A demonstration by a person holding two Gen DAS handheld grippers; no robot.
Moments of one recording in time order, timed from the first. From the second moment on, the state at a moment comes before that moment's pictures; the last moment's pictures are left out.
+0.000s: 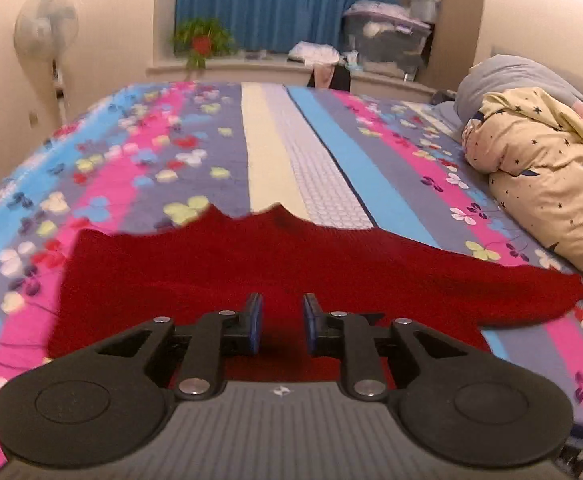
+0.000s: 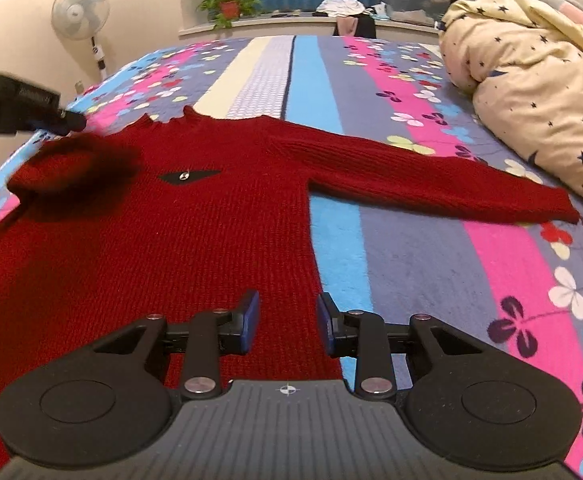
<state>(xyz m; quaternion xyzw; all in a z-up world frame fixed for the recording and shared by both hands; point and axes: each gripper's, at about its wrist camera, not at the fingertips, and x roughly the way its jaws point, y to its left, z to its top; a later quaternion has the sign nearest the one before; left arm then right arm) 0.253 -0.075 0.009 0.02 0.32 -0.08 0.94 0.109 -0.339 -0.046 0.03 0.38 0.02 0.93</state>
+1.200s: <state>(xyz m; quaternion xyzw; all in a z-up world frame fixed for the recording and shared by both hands) 0.214 0.198 -0.031 -0.10 0.42 0.04 0.90 0.279 -0.092 -0.069 -0.26 0.35 0.07 0.90</state>
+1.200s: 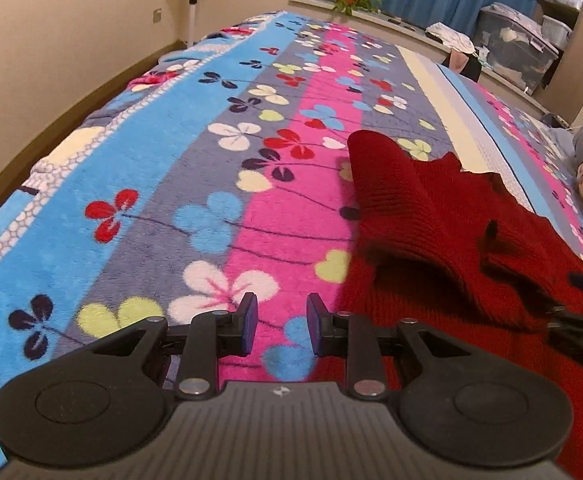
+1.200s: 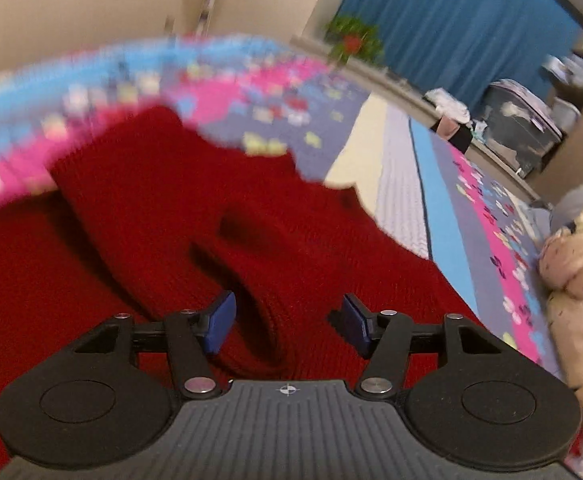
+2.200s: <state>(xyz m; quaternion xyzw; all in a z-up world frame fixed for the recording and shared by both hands) 0.228 0.160 -0.048 -0.06 0.43 -0.01 0.90 0.301 -0.287 -0.099 0.18 0.35 -0.10 0.91</state>
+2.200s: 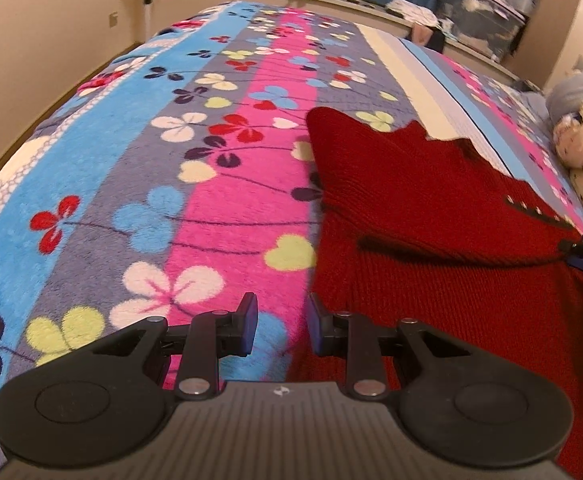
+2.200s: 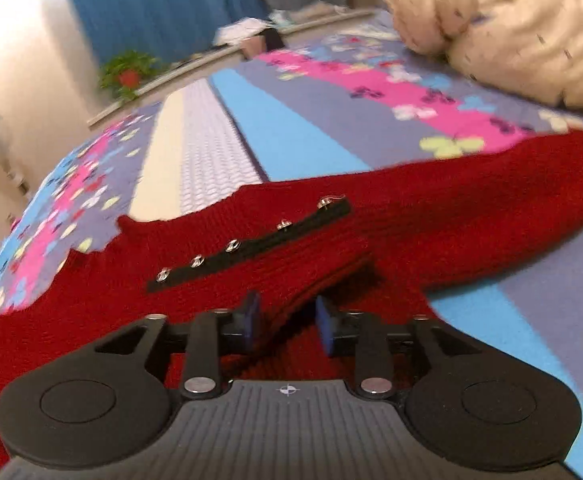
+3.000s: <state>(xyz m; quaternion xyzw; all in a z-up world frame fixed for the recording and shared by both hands) 0.187 0.105 -0.078 0.08 0.44 -0.02 0.90 0.114 -0.313 -0.084 -0.04 0.43 0.02 0.90</state>
